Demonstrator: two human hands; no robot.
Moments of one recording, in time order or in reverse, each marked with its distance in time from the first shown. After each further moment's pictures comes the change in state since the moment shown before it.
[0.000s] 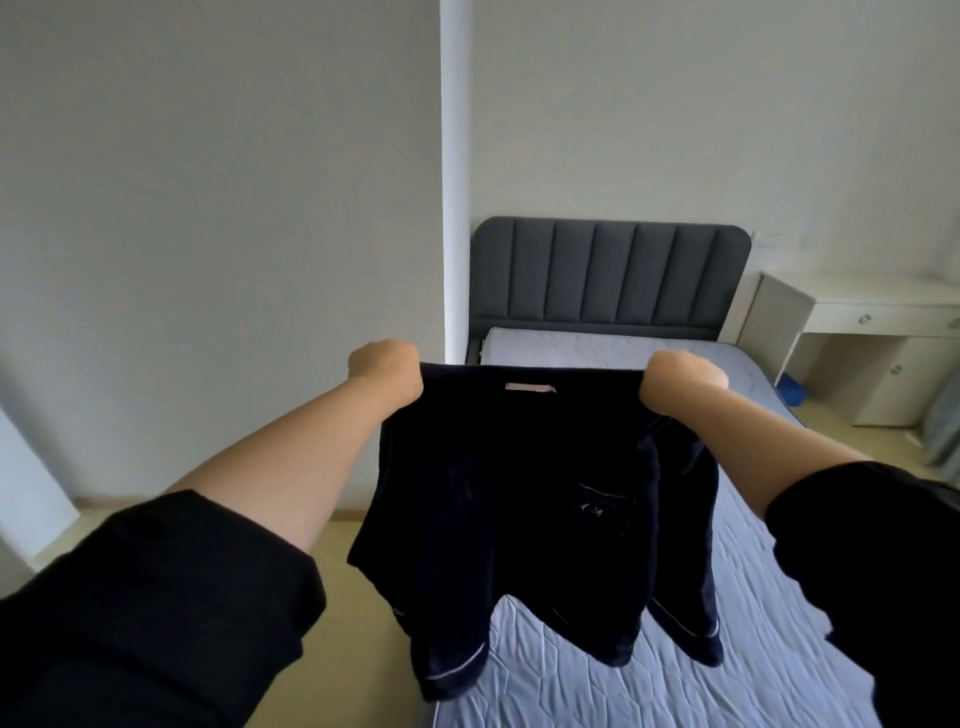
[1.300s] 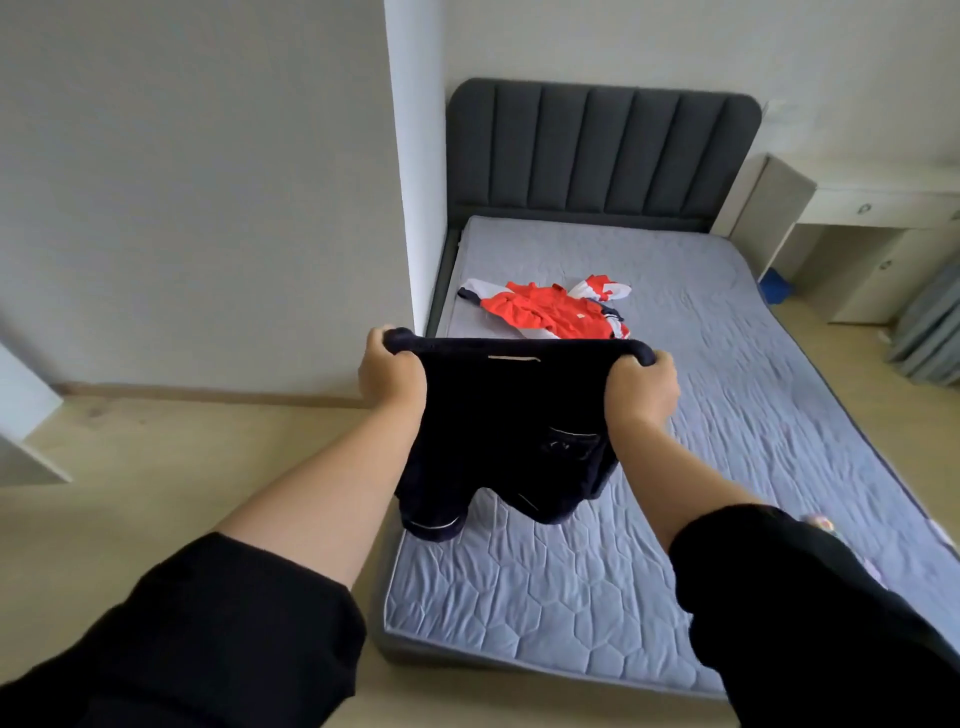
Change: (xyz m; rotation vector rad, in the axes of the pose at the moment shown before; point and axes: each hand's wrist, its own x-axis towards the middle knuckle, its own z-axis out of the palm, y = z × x) left_hand -0.098 0.117 0.132 -1.190 0.270 -0.590; right_hand -0.083 0.071 0.128 1.100 0.209 0.555
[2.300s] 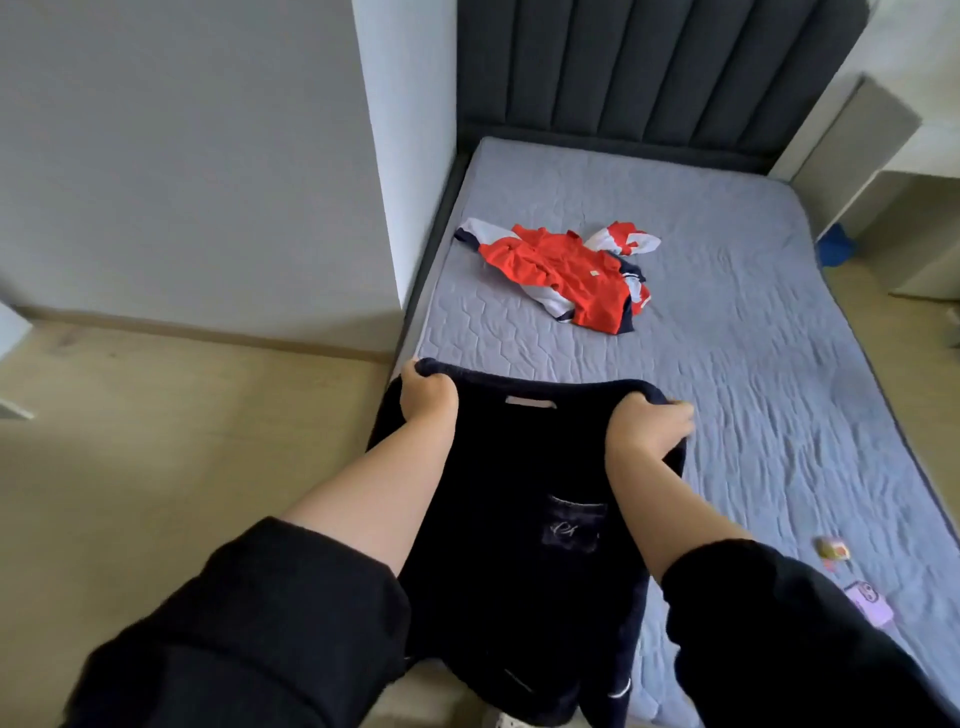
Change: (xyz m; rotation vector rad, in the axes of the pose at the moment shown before) left_hand 0.033 -0.068 0.208 -0.008 -0.058 -0.409; right_hand 0.169 0.094 0.070 0.000 0.144 0.298
